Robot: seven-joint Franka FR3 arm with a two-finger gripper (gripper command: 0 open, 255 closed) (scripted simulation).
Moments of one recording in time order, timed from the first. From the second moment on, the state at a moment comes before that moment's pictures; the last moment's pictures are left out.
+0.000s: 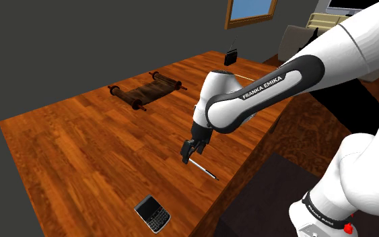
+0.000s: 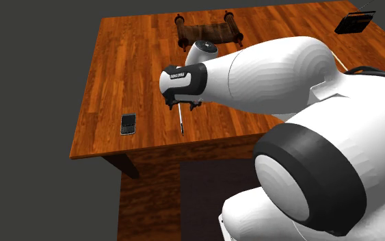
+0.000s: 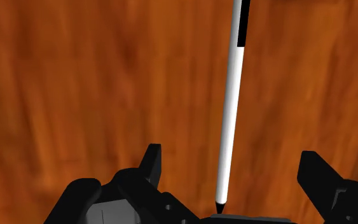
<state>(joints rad) 0.20 -0.13 0.23 -2.51 0.45 2.49 0.00</state>
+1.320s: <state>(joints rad) 0.19 -0.18 0.23 -2.48 0.43 2.42 0.03</state>
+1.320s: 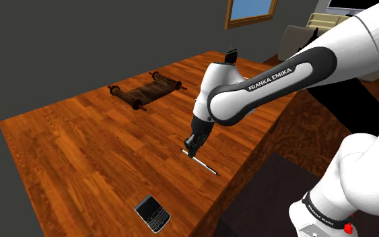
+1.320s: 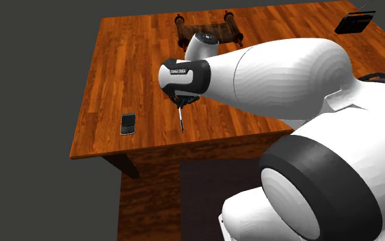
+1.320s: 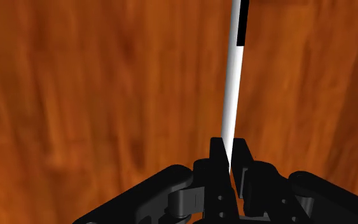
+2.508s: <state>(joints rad) 0.17 -0.31 0.21 -2.35 0.37 2.17 0.10</state>
